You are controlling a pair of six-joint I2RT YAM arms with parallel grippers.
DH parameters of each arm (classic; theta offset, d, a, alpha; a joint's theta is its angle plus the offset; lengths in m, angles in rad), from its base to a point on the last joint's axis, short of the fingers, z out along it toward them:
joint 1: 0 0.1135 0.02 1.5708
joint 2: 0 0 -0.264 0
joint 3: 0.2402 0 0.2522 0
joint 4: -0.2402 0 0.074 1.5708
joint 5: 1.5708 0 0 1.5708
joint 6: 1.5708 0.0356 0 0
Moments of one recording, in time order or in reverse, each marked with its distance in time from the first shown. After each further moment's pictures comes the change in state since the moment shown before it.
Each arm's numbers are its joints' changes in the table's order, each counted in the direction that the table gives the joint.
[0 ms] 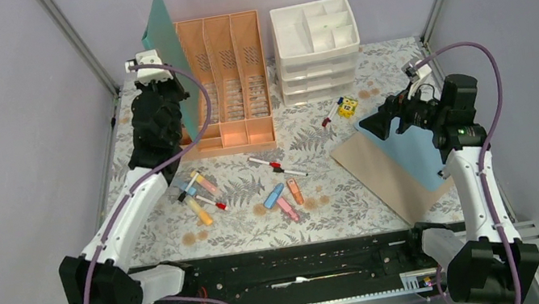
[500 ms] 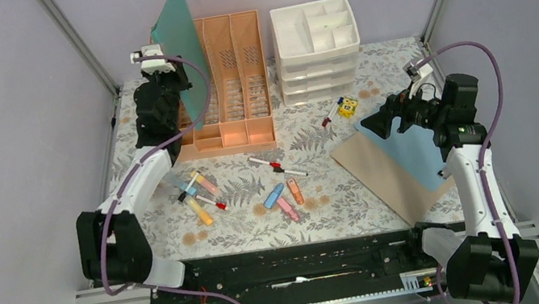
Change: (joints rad) left arm 0.131 -0.222 0.018 0.229 0.272 -0.056; right arm -0.014 -0.018 0.000 0.000 0.000 -0.010
